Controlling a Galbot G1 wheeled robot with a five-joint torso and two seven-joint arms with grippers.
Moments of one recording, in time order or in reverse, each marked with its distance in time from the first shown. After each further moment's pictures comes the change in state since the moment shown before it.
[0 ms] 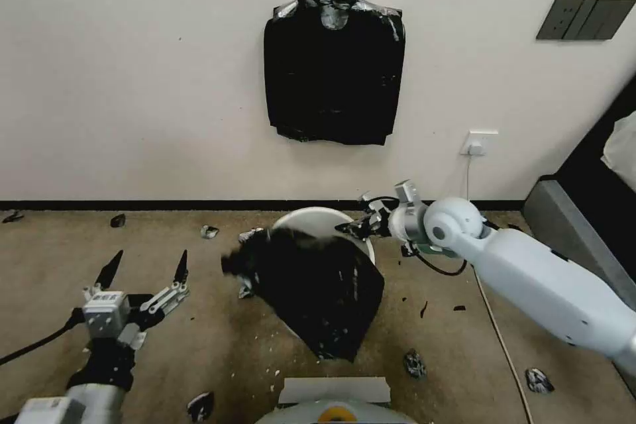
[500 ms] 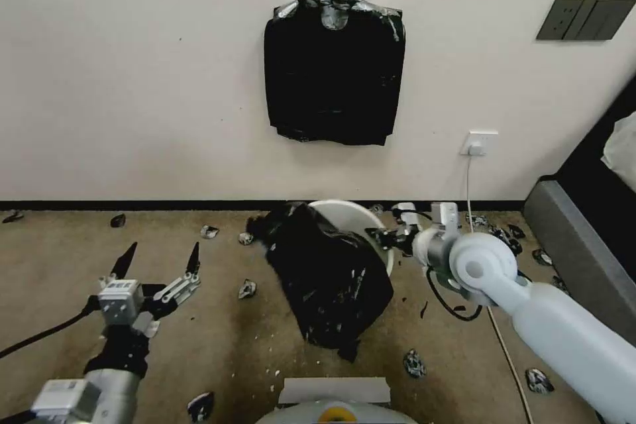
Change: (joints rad) left arm -0.041 0.008 0.059 -0.015 0.008 0.052 -0.016; right arm -0.414 0.046 0.376 0.209 0.080 0.110 0.445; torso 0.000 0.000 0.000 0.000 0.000
